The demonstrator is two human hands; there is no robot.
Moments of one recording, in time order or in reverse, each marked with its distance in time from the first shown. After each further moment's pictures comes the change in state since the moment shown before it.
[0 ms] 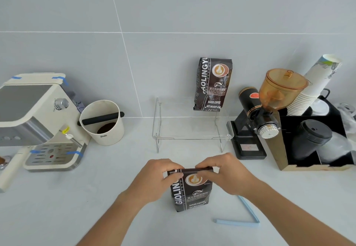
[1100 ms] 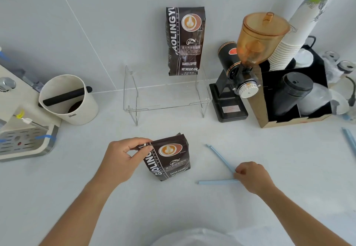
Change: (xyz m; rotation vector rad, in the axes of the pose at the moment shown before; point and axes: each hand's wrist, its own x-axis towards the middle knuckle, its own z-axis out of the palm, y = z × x) left_hand -0.010 -0.012 0.019 -0.133 0.211 -0.107; right_hand -0.126 0.168 0.032 -0.190 0.005 0.904
